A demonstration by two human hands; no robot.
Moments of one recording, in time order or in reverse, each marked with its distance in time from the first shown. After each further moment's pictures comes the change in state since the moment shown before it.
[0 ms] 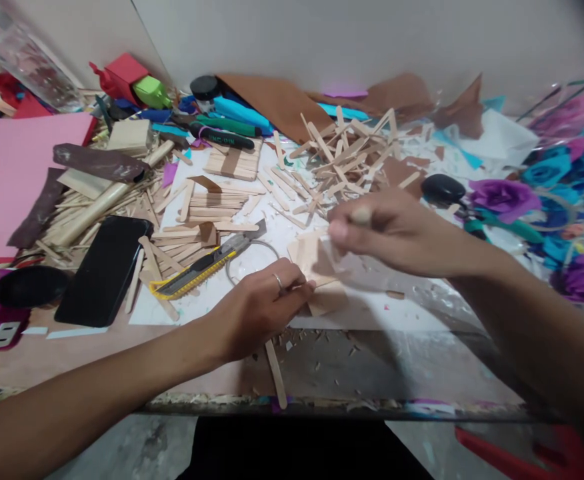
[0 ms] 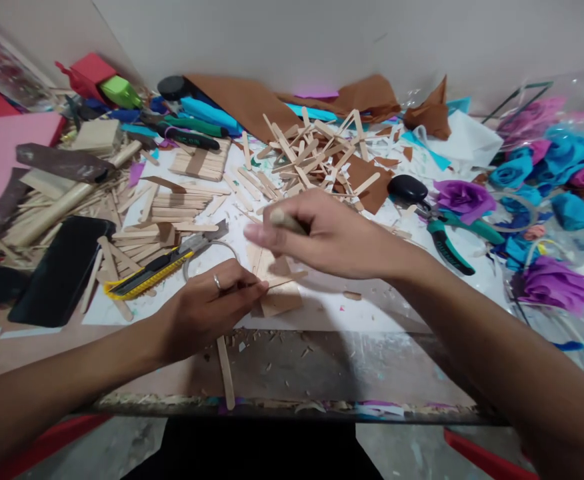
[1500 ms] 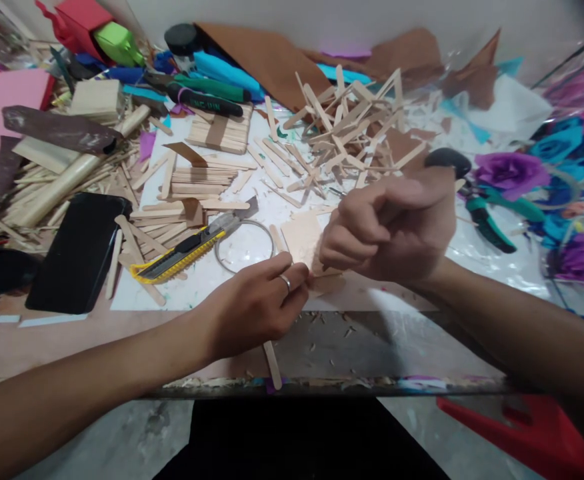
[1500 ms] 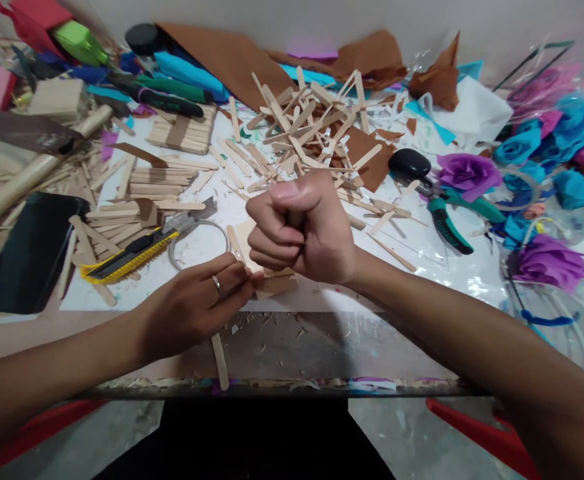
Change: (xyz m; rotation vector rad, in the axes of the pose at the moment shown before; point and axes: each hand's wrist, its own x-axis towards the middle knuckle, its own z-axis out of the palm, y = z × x) left_hand -0.002 0.002 0.000 0.759 -0.046 0.707; right_hand 0.002 0.019 0.043 1.214 -0.169 -0.190
